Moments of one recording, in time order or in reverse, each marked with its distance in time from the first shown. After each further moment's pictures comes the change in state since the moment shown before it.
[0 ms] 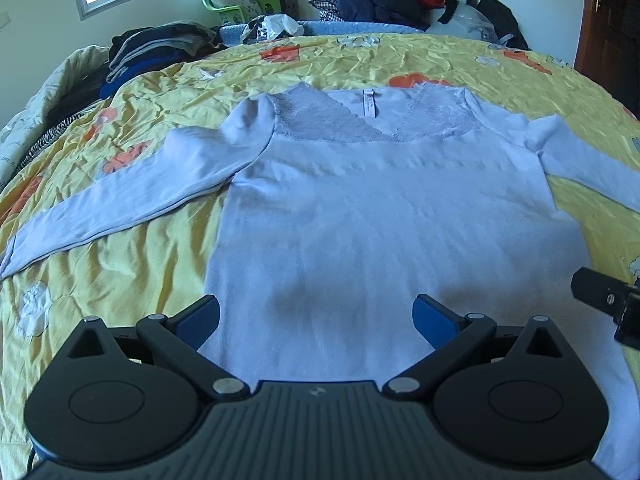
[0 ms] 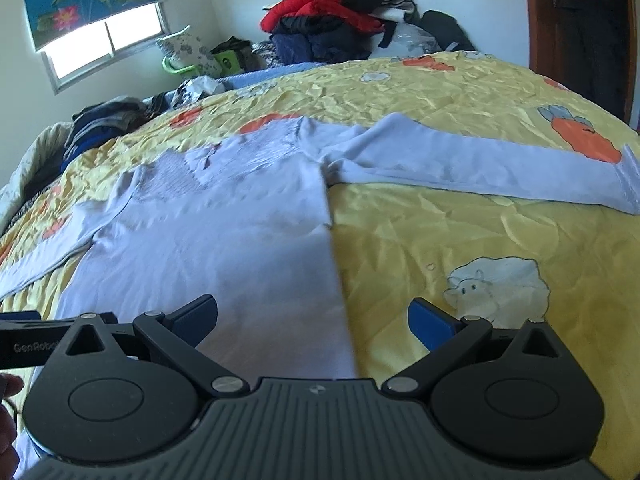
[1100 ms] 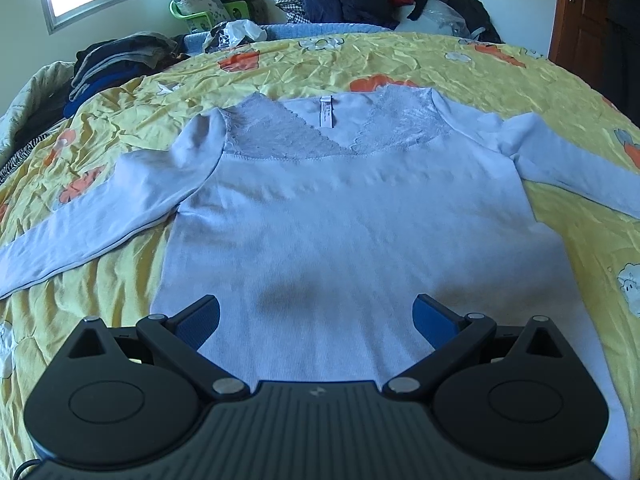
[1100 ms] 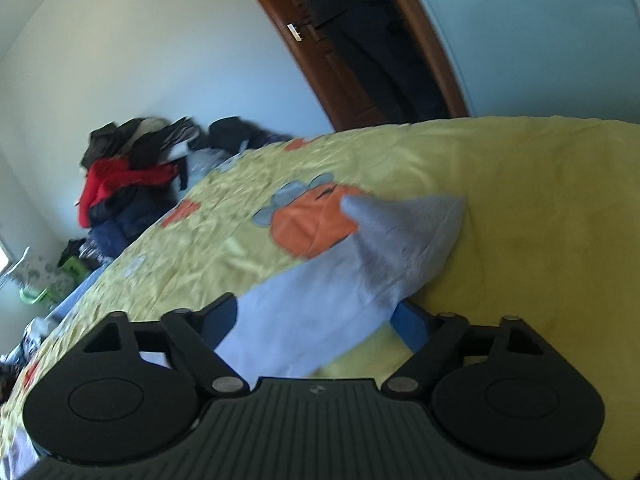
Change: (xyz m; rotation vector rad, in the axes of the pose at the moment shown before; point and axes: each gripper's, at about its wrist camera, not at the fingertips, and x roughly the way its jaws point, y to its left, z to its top) left arm 0.021 -0.025 0.020 0.057 -0.002 -0.065; right arm 0.031 -0.250 0.047 0.583 -0.379 -0.326
